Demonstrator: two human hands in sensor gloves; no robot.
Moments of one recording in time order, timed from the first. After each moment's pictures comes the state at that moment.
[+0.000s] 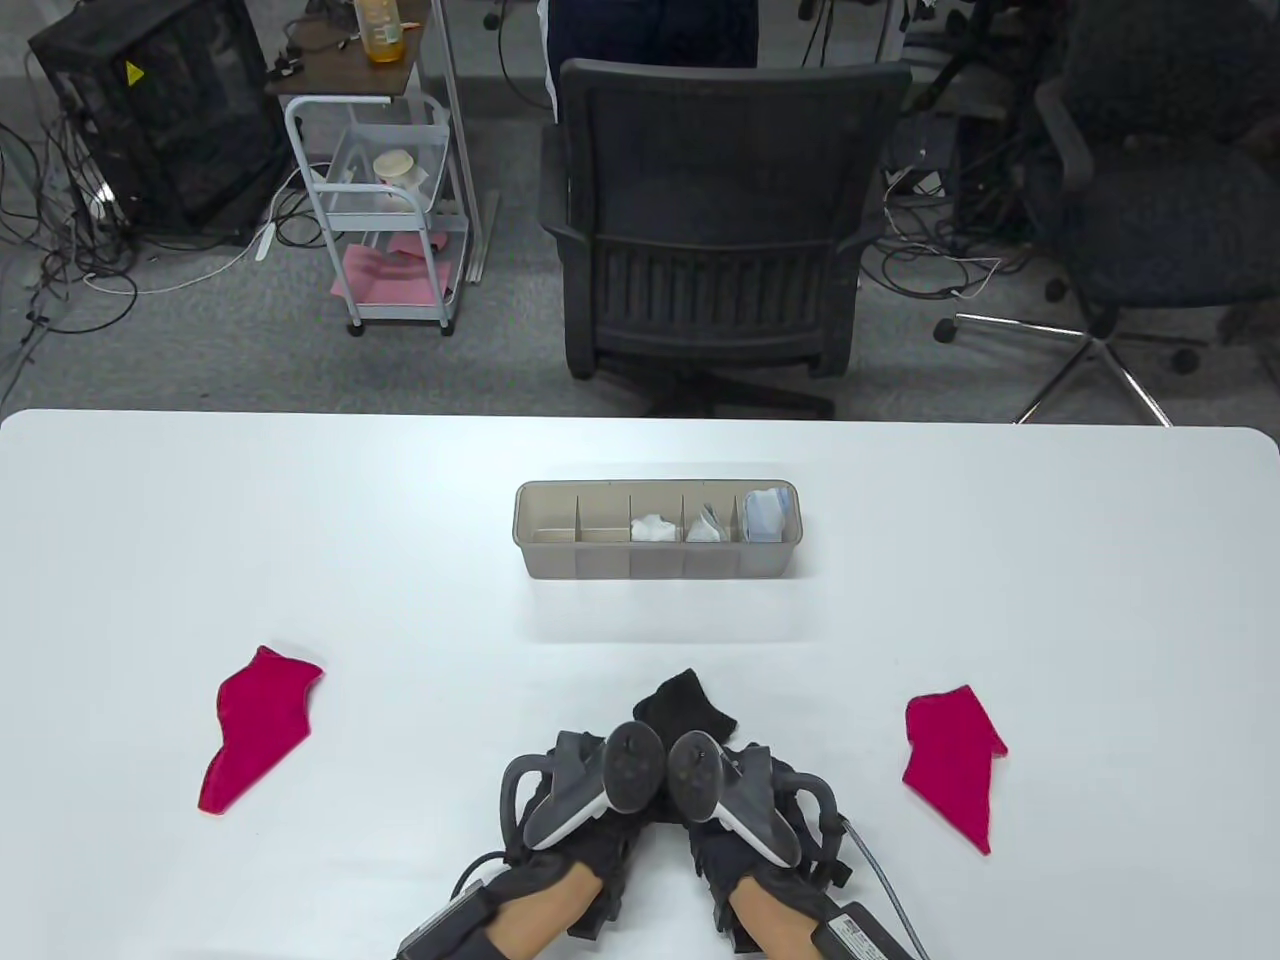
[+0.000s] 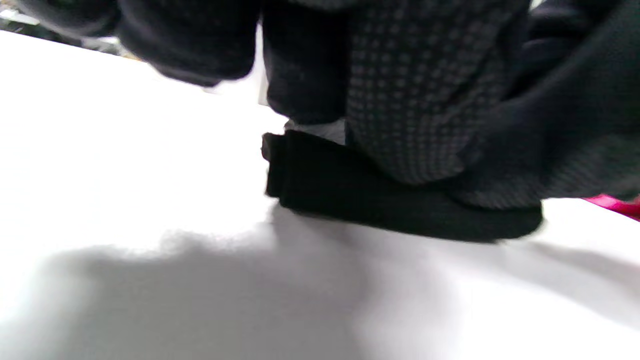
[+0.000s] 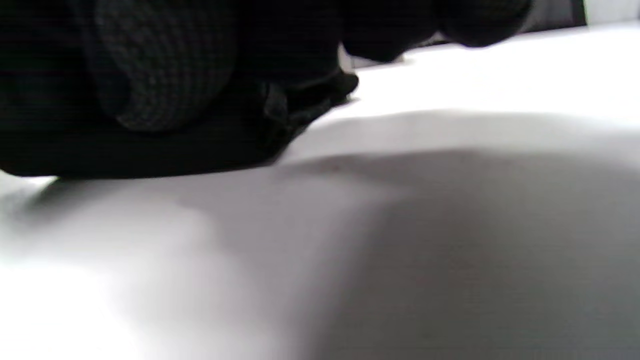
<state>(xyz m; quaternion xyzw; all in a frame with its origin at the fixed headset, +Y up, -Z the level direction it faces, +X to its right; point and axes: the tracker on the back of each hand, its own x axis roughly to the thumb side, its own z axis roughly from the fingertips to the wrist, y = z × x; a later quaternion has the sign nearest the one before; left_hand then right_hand) -0.073 -0.771 -0.270 -0.07 -0.15 0.09 0.98 0.065 -0.784 -0.276 -0.01 0.11 0.99 0.11</state>
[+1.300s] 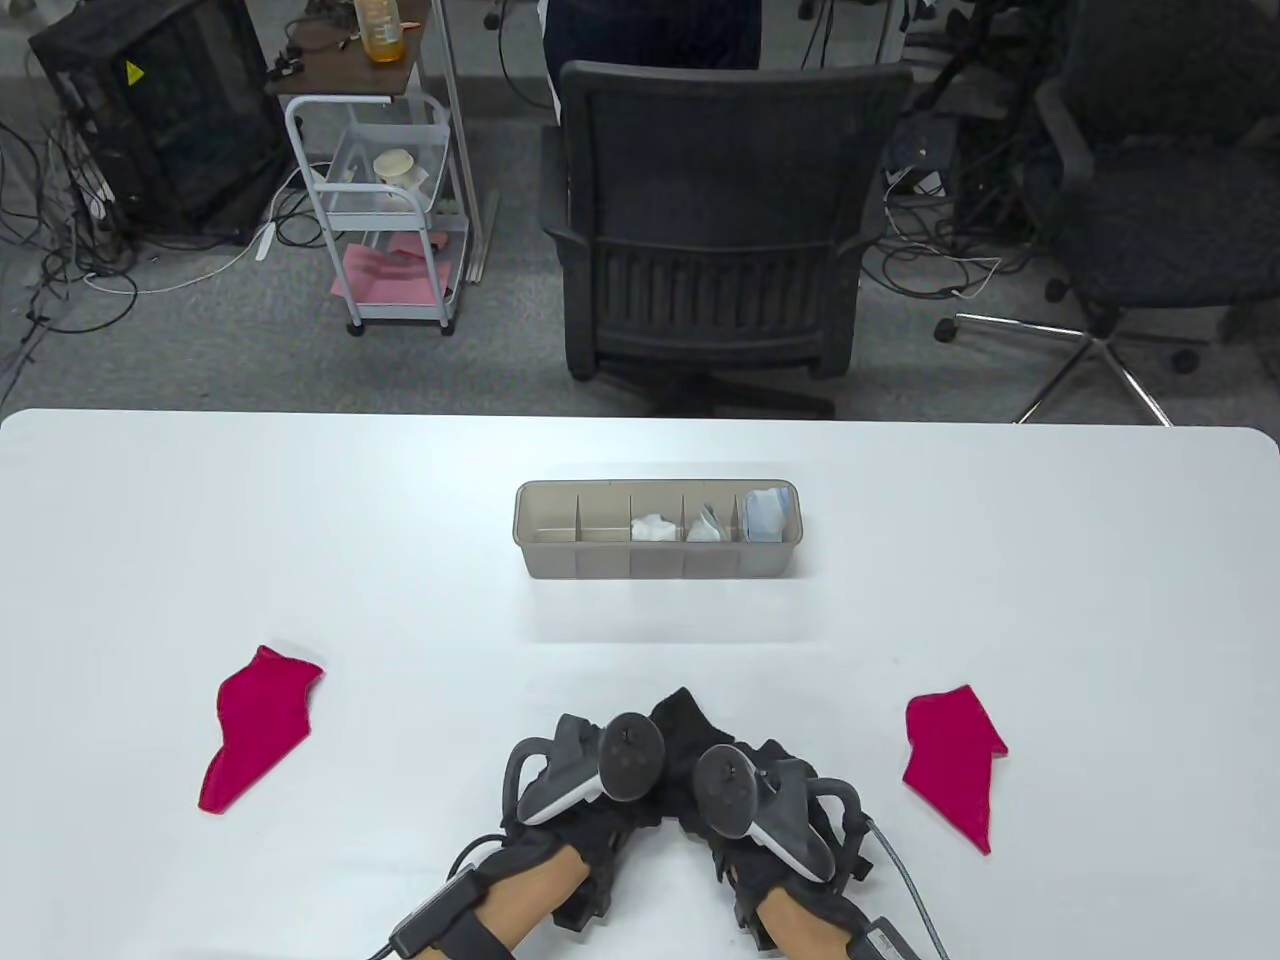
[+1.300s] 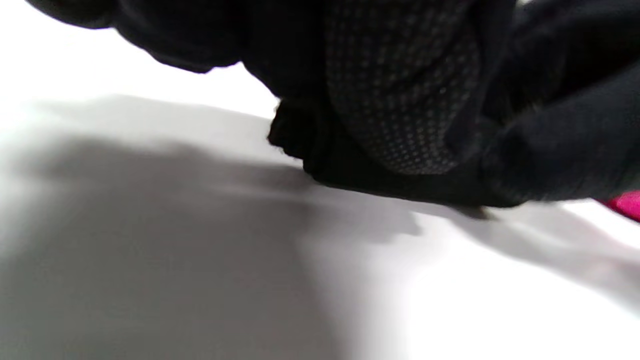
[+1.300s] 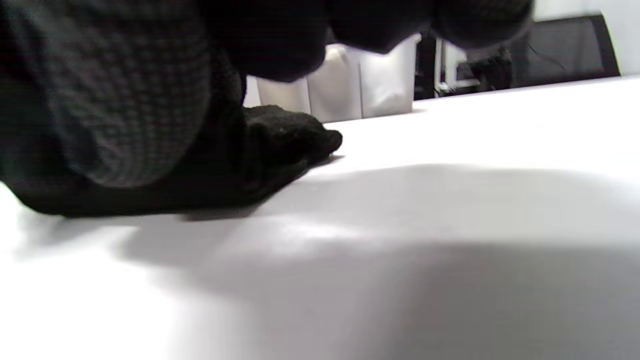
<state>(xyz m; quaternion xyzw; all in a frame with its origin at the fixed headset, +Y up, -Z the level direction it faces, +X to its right) -0.083 -0.785 -0.298 -0.19 -0.14 0.17 0.96 0.076 -0.774 -0.260 0.08 0.00 1.00 0.05</state>
